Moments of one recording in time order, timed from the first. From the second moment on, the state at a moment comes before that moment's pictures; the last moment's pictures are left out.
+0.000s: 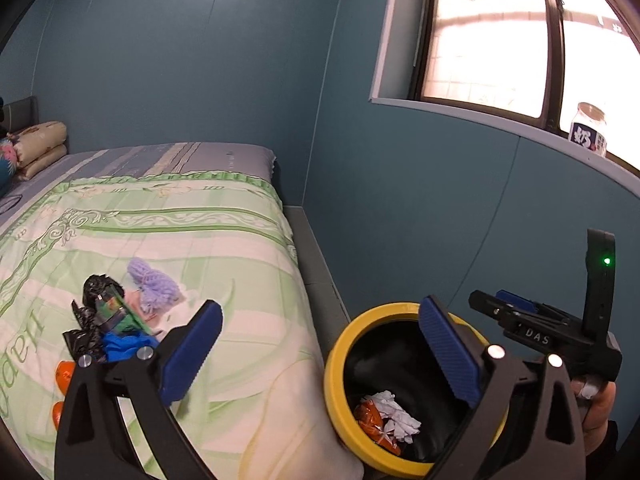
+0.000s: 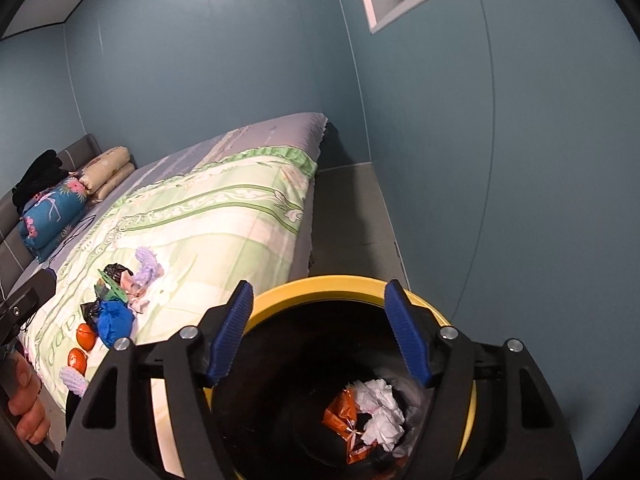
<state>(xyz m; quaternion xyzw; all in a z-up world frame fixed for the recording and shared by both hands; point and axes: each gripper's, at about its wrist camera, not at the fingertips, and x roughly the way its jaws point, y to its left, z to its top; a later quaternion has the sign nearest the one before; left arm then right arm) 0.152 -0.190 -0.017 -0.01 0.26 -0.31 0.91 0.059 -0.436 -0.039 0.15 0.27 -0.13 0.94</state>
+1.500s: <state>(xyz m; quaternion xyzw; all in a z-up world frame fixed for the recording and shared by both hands) 0.247 0.021 -0.123 -0.02 0.42 -0.10 0.90 0.105 -0.175 -0.099 -0.05 0.32 0.22 0.92</state>
